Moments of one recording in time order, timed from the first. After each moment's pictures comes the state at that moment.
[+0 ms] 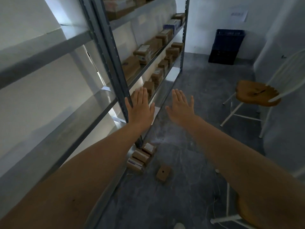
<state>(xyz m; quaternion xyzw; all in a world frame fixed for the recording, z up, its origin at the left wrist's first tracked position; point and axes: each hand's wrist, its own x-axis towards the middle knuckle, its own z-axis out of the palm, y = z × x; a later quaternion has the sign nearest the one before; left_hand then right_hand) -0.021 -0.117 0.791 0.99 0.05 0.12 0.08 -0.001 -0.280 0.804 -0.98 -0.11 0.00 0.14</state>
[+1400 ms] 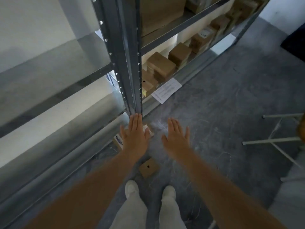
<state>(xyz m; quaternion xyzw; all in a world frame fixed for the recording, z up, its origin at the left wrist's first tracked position) 0.136 -0.079 0.510 0.93 0.29 -0.08 0.20 0.210 -0.213 0.545 -0.93 -0.24 0.27 0.04</state>
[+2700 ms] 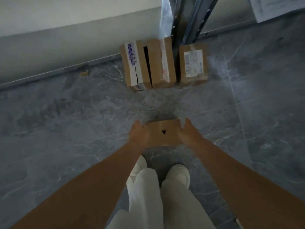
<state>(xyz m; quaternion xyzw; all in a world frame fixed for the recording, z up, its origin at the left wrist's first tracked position) 0.041 -0.153 -0.028 0.49 0.70 -0.14 0.50 0.186 -0.235 -0.038 -0.80 -0.10 0.58 0.06</state>
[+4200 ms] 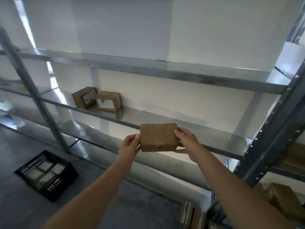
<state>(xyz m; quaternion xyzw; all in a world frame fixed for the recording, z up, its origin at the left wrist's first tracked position) -0.210 -0.101 0.778 0.35 0.51 0.59 0.52 0.010 -0.061 0.823 -0.59 -0.44 0.56 0.40</state>
